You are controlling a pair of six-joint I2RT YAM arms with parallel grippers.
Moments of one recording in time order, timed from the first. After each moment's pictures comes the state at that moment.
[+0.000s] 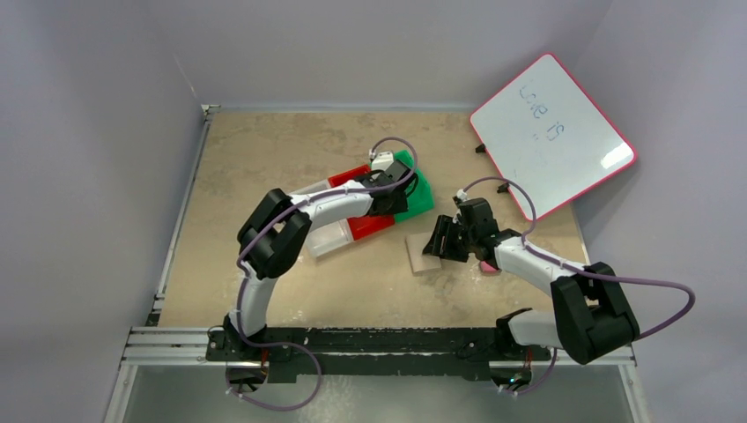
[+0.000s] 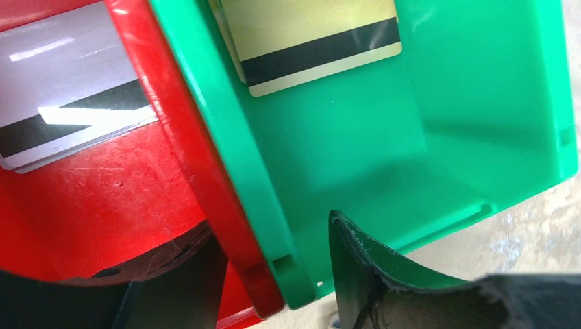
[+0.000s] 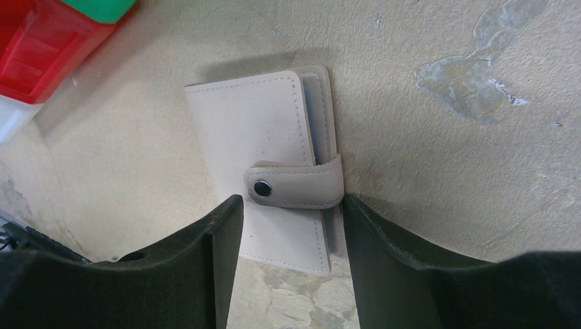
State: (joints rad) left arm -0.81 2.07 1.52 -0.44 -0.39 -0.87; right arm 0.37 1.29 0.53 -0.17 -0.22 0.59
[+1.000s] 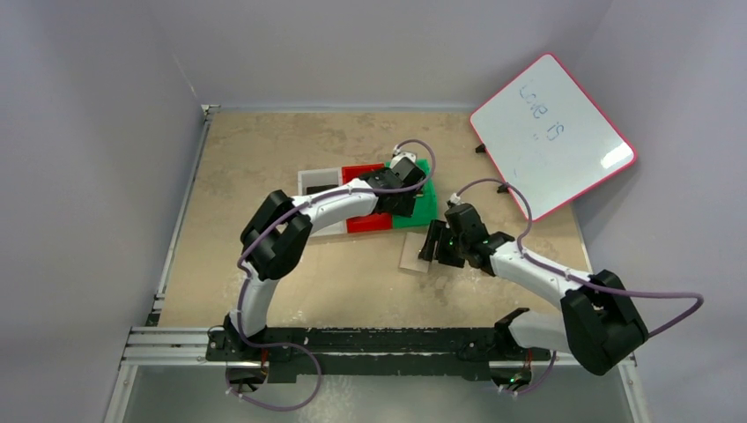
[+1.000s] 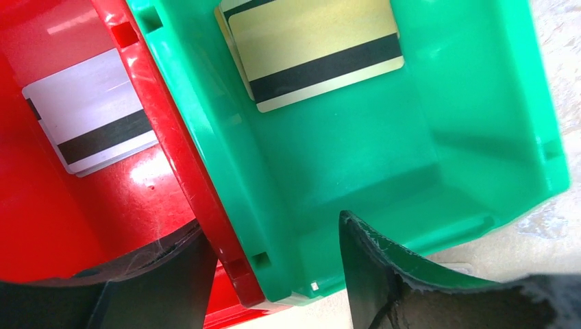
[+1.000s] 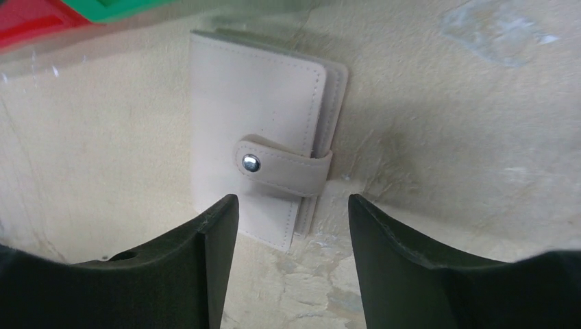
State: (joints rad) left arm -0.84 2.08 1.60 -0.49 -0.35 -0.49; right arm 0.52 1.24 0.54 -0.25 -0.06 0.69
